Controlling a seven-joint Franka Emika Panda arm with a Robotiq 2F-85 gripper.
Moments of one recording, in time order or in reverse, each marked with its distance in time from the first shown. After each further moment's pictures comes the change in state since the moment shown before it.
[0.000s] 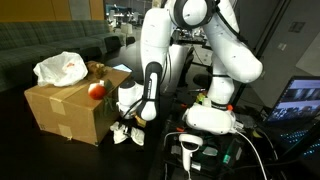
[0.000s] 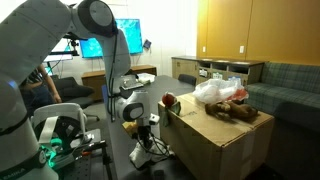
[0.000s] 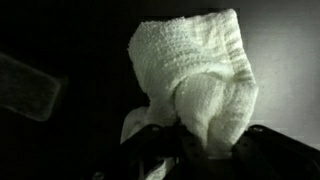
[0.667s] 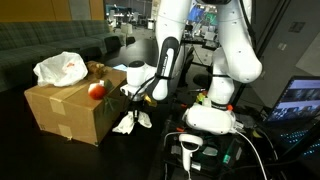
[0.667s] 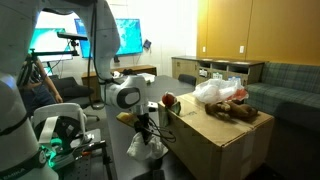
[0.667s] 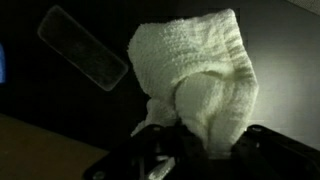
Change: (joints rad) arm -0.032 -0.319 -0.061 -0.222 -0.143 -0.088 -0.218
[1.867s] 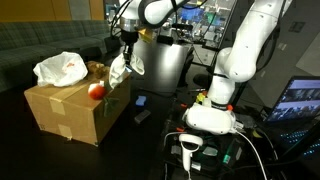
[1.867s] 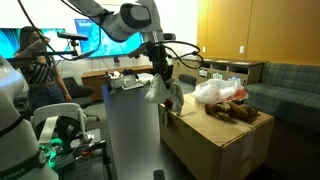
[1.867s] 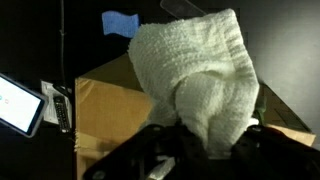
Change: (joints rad) arm -0.322 -0.614 0.178 0.207 -0.122 -0.711 0.021
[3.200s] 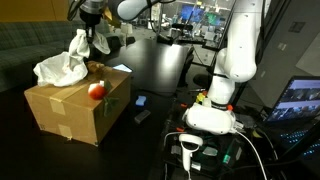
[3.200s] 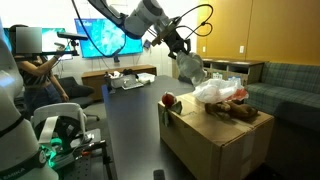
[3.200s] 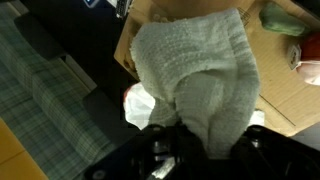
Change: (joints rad) arm 0.028 0.286 0.119 0.442 -0.439 0.011 -0.032
